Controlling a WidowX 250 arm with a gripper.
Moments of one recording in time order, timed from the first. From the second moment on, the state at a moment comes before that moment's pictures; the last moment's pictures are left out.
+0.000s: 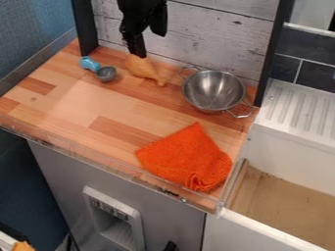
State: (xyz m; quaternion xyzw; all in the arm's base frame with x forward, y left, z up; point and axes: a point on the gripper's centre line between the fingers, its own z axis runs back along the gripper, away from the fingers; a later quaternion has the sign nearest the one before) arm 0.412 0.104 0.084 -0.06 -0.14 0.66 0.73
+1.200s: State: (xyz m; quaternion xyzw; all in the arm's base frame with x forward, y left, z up) arm 0.308 0.024 0.051 0.00 -0.09 0.65 0.75
